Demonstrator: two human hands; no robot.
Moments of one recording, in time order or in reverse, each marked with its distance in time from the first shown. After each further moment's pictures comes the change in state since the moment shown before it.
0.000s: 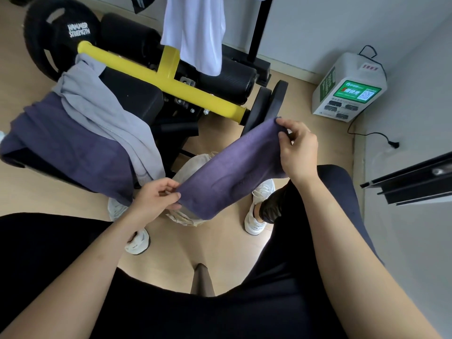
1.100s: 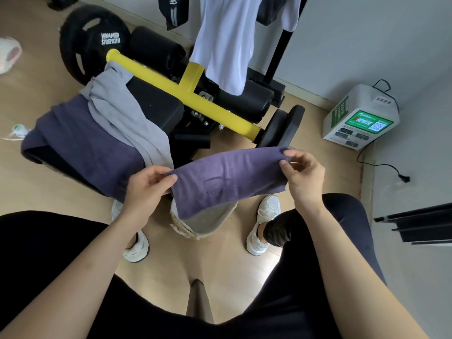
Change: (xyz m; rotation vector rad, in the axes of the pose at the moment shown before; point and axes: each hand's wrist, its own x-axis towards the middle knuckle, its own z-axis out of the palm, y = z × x) left_hand -0.010 0.044 -0.021 -0.220 0.387 0.088; right_hand -0.005 0.003 0.020 0.287 -0.020 0.163
